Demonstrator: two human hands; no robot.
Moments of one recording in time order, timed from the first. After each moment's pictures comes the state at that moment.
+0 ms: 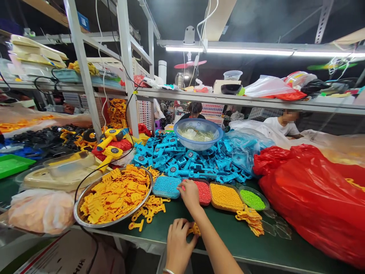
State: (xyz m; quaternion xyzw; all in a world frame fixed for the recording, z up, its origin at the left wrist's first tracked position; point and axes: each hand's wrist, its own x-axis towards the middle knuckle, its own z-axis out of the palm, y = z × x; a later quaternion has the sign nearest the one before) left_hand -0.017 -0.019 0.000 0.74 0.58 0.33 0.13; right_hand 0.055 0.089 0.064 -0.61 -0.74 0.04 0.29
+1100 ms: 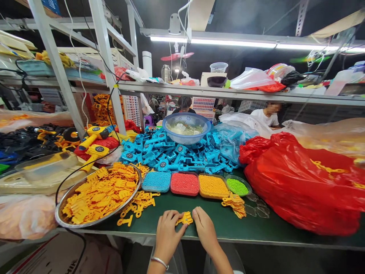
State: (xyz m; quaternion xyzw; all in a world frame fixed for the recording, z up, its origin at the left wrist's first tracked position) left_hand -0.017 -0.016 -0.001 0.77 0.54 0.32 0.10; right_hand 0.130 -0.011 -0.017 -0.59 -0.65 0.15 0.45
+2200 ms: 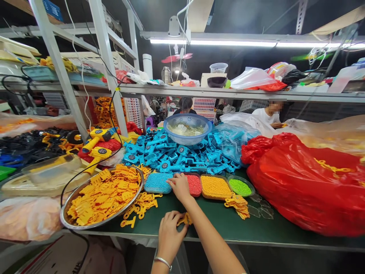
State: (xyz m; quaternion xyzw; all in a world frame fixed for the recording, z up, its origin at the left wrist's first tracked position) left_hand -0.016 -0.015 0.003 0.75 0.57 0.31 0.12; right_hand 0.063 0.099 0.062 -0.60 -0.74 0.06 0.31
